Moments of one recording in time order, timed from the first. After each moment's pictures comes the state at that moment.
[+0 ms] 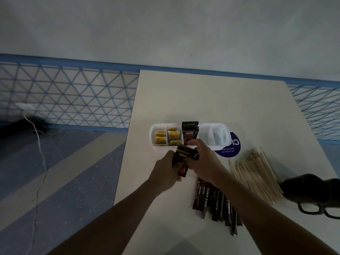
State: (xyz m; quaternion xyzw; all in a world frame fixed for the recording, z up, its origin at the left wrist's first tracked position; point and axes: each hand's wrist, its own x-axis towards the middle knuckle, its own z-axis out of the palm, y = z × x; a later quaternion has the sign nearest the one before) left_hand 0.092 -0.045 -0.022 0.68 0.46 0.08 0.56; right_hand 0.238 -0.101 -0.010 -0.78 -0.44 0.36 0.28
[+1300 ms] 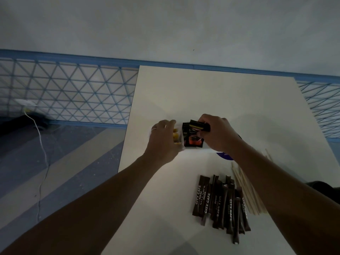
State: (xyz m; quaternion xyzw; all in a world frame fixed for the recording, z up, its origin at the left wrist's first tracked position) left_hand 0.124 0.025 0.001 0.83 0.45 0.08 0.32; right_hand 0.306 -0.038 0.022 -0.80 -0.53 0.23 0.16
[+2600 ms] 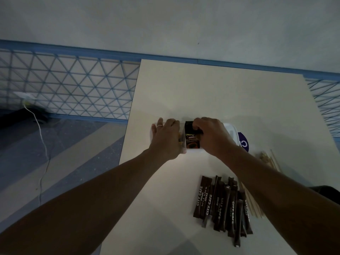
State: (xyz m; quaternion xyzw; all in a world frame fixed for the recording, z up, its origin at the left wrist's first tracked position) left_hand 0.140 0.043 -0.022 0.86 0.43 -0.03 0.26; right_hand 0.300 -0.025 -0.014 -0.74 -0.64 0.13 0.15
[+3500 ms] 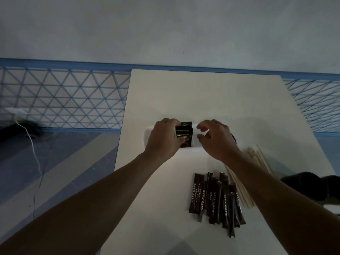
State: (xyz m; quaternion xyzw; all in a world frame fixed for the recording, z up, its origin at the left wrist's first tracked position) left_hand 0.141 0.019 0.014 0.84 0.41 0.17 0.31; right_hand 0.309 -0.073 0.006 -0.80 -0.53 0.14 0.25
